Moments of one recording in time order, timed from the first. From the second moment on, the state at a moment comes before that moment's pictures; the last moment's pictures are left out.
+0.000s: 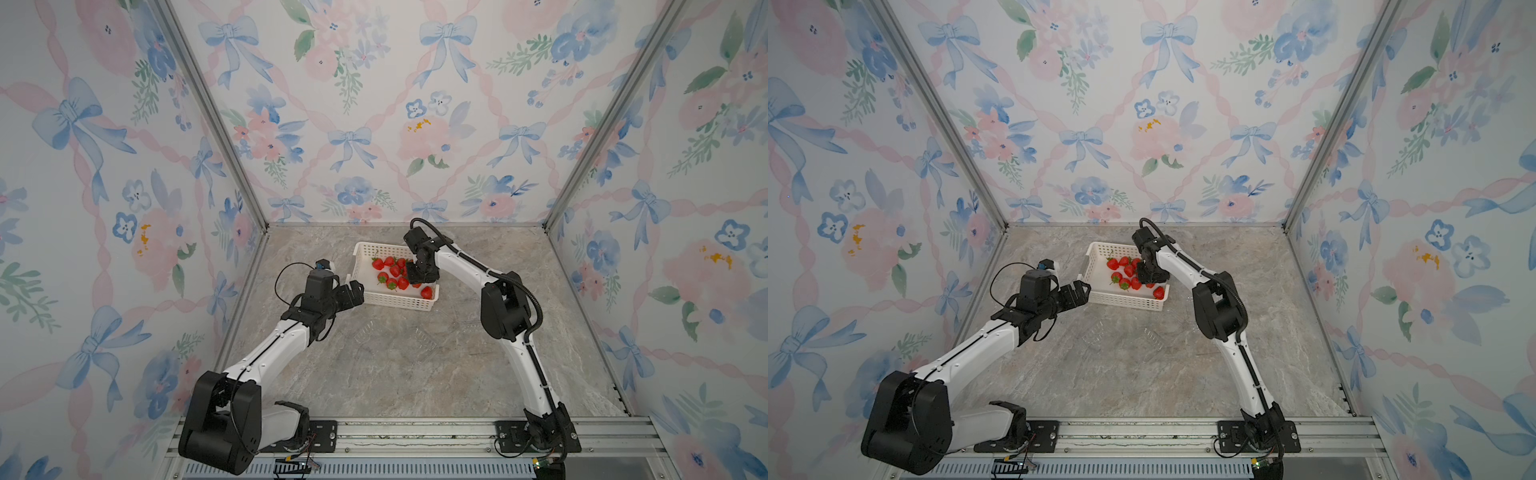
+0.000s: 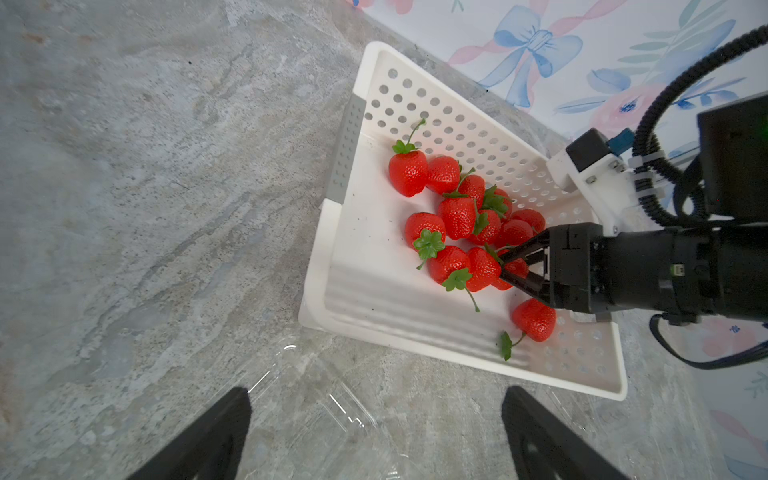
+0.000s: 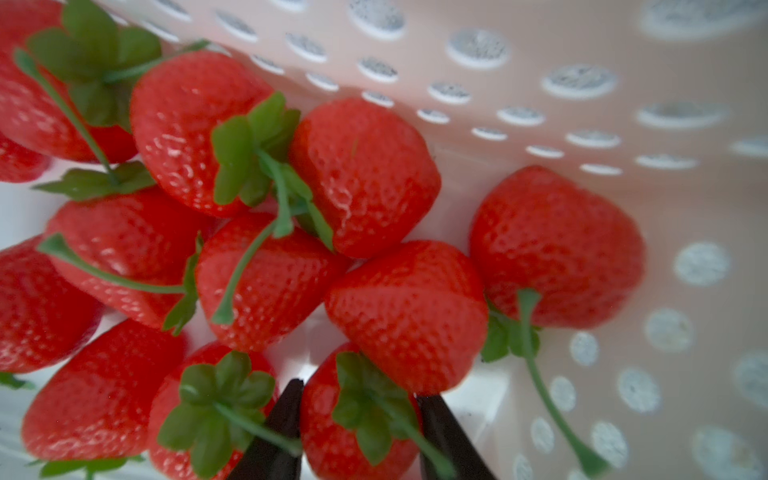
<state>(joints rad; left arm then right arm) -0.26 1.25 0.70 -0.10 0.09 -0.54 0.56 2.44 2.17 -0.99 0.06 0.40</state>
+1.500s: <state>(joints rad) -0.27 1.17 0.65 -0.12 0.07 -0.54 0.72 2.09 2.02 -0.91 0.08 0.36</state>
